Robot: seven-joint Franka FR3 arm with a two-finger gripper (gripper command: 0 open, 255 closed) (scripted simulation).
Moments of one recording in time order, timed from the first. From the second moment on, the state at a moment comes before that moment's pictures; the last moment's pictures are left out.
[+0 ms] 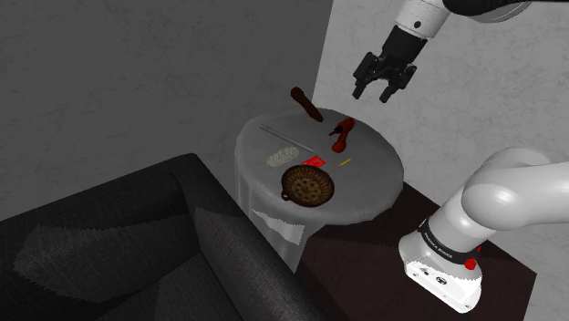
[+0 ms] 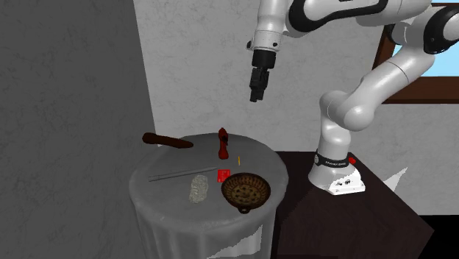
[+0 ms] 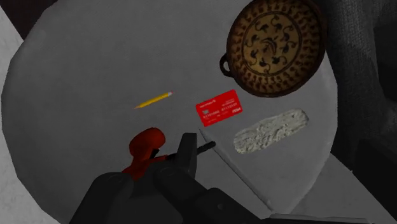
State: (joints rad) arm -0.03 -0.85 0.06 -2.58 0.19 1.86 0.34
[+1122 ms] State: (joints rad) arm -0.22 -0.34 0.51 -2.75 0.31 2.75 1.02
